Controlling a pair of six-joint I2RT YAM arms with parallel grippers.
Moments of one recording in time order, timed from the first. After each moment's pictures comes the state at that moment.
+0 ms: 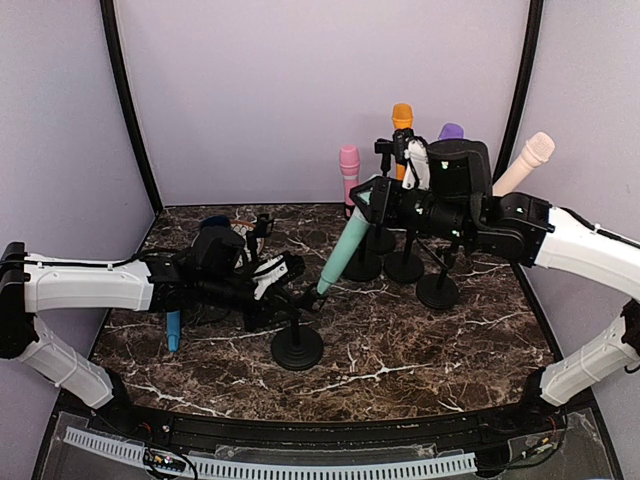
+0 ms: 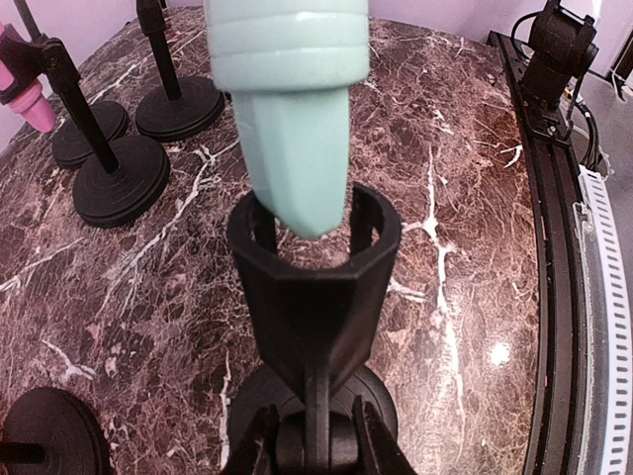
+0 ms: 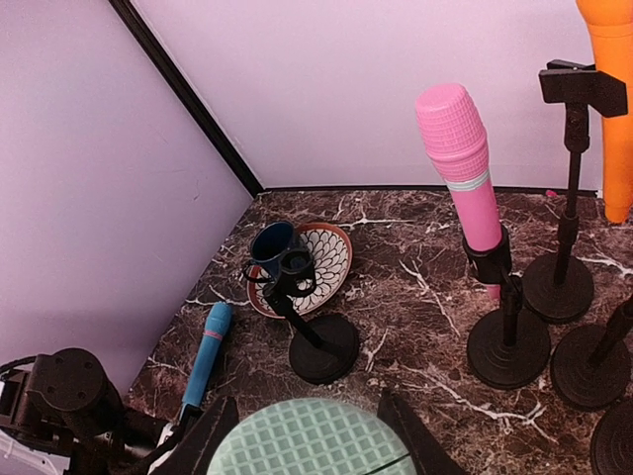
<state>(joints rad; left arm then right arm) -0.86 1.40 0.84 -0.12 0.35 0.25 1.00 1.32 1.30 -0.27 0.31 0.56</state>
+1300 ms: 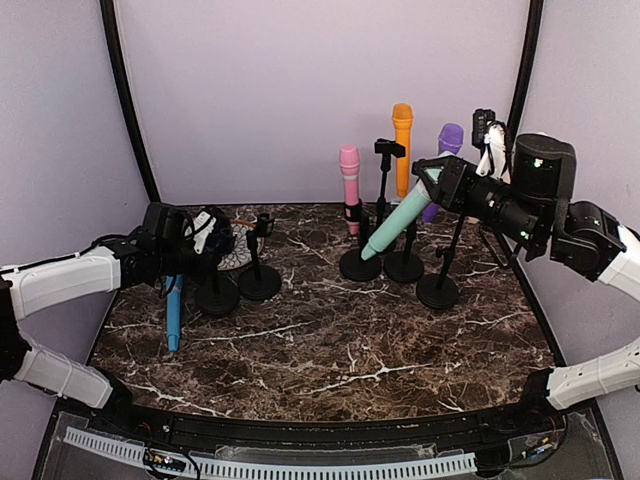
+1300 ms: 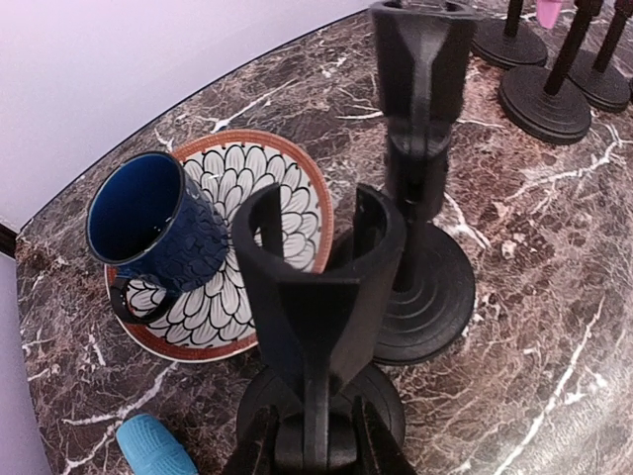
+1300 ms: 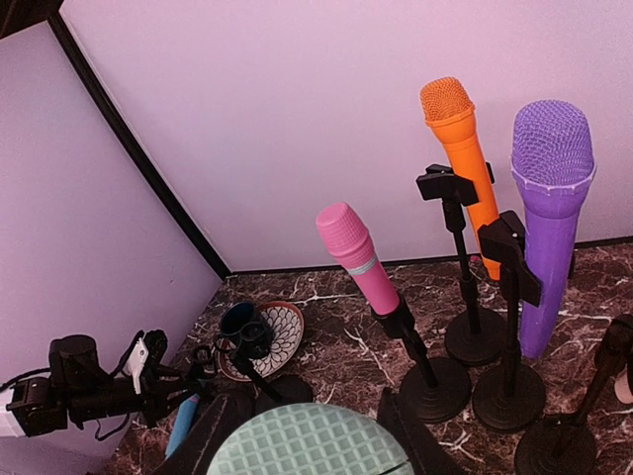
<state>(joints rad) -0.46 1.27 0.81 -0.22 -0.09 0.18 0.99 1.04 1.22 -0.32 0.50 0.50</state>
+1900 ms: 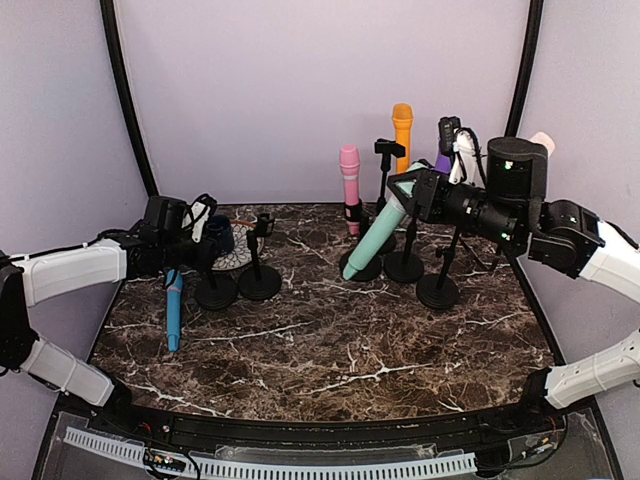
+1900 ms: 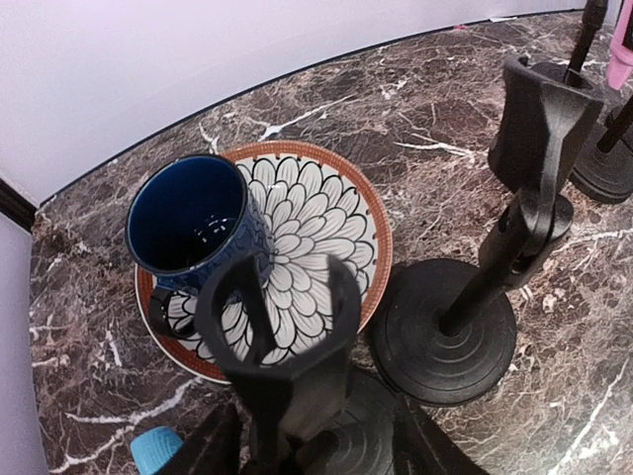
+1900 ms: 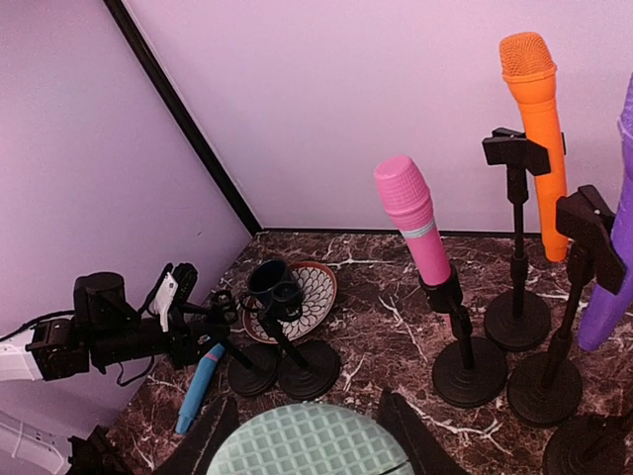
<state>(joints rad) -0.40 1.35 0.85 -0.15 -0.10 0.11 0.99 1.10 1.22 -0.30 0.35 0.48</state>
